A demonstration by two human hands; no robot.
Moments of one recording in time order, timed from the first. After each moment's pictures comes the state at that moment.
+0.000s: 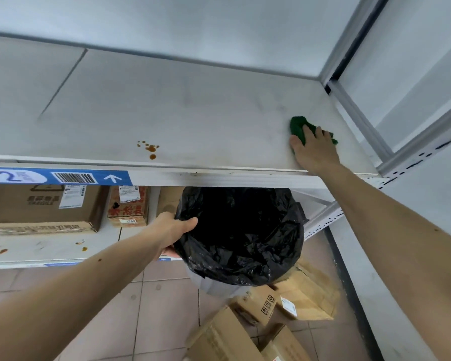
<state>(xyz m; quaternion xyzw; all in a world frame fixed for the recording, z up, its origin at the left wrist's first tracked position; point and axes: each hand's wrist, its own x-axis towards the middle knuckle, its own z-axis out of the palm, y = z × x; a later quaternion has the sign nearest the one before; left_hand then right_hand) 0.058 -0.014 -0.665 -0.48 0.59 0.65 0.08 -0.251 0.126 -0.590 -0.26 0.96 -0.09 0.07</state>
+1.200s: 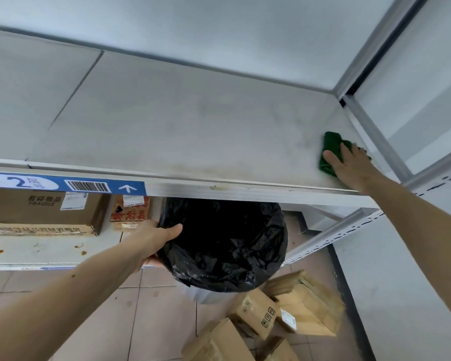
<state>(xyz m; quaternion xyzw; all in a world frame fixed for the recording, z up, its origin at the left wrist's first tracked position) 0.092 -0.060 -0.677 -0.50 0.56 0.66 0.04 -0.285 0.152 -0.577 -0.24 0.96 -0.01 0.11</state>
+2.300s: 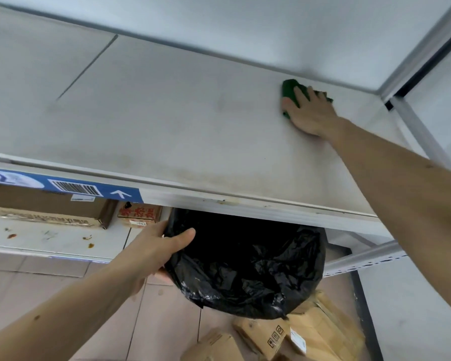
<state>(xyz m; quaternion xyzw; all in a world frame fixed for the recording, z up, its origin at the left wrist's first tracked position) 0.075 -0.046 -0.659 -0.47 0.55 0.69 -0.04 -0.310 -0.044 -0.581 -0.39 0.92 -0.01 0.07</state>
